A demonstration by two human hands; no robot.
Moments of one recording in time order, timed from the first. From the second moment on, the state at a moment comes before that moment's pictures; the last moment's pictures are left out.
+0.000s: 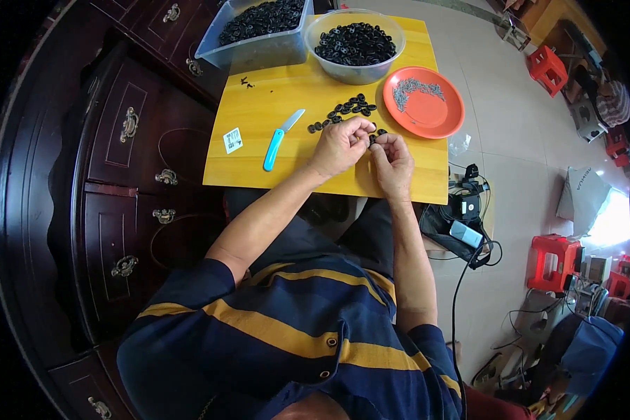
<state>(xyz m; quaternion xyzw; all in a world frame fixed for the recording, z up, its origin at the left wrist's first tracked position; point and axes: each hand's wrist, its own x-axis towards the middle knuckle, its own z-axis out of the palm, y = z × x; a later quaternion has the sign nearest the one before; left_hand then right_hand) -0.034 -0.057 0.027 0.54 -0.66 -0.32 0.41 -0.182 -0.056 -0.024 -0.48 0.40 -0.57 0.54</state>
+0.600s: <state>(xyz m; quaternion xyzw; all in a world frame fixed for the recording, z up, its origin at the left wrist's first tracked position) 0.009 -0.069 0.014 0.58 -0.76 -0.10 0.28 -0.186 -0.048 -0.022 -0.42 0.40 -0.63 0.51</state>
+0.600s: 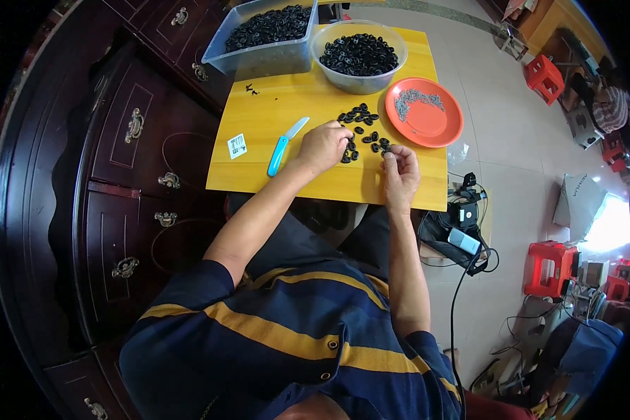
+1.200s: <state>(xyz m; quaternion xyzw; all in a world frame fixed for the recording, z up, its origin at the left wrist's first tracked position) 0.006 -0.097 0.025 0.54 -0.82 -0.13 0.17 -0.185 -0.046 -0.022 -0.45 0.42 -0.61 0.49</state>
